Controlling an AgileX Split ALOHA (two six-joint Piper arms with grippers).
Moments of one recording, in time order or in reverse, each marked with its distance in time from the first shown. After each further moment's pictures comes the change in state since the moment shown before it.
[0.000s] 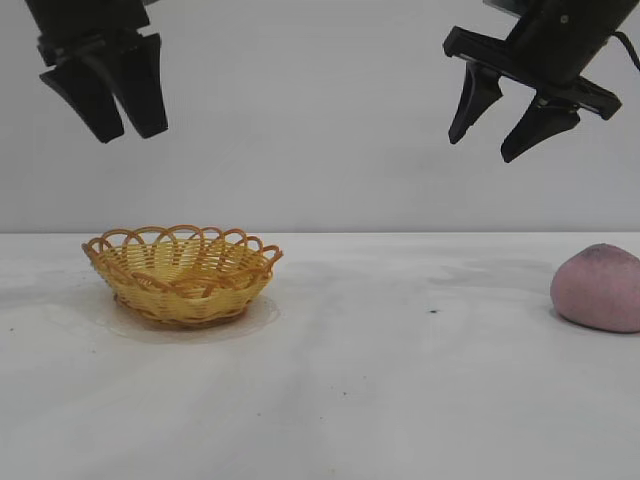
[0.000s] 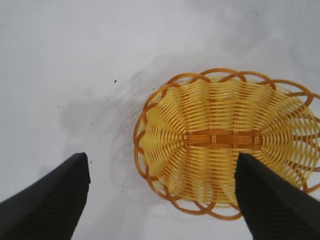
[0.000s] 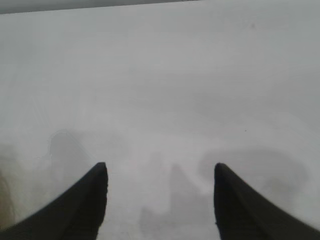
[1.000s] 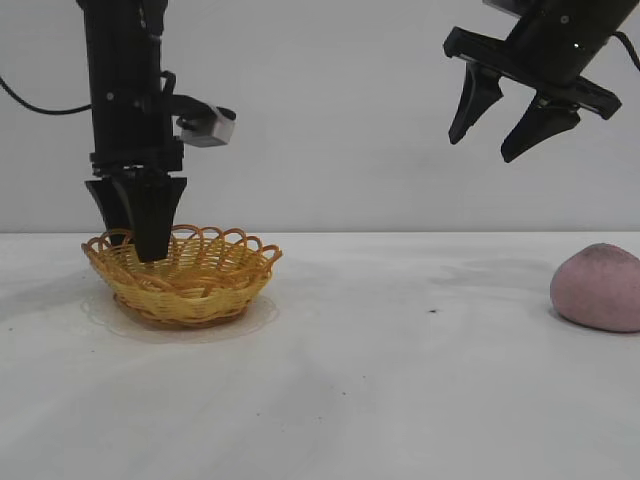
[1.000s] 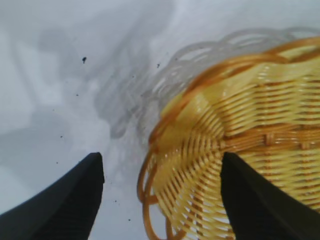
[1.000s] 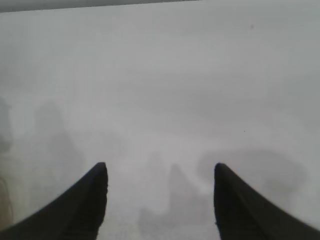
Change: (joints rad) left arm -0.080 0.400 -0.351 0.228 0.224 -0.089; right arm 0.000 0.000 0.000 0.000 0.000 -0.004
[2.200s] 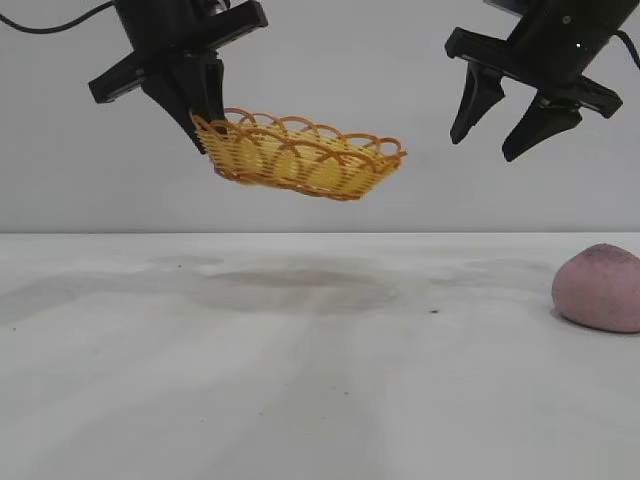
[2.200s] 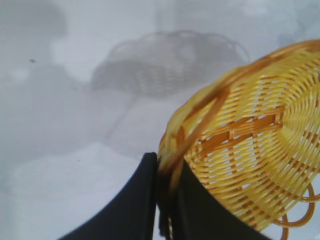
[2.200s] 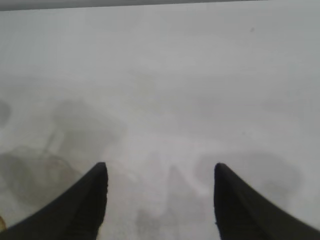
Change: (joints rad) left arm -0.026 -0.212 0.088 -0.326 0.015 -0.559; right arm 0.000 0.000 0.000 0.000 -0.004 -0.018
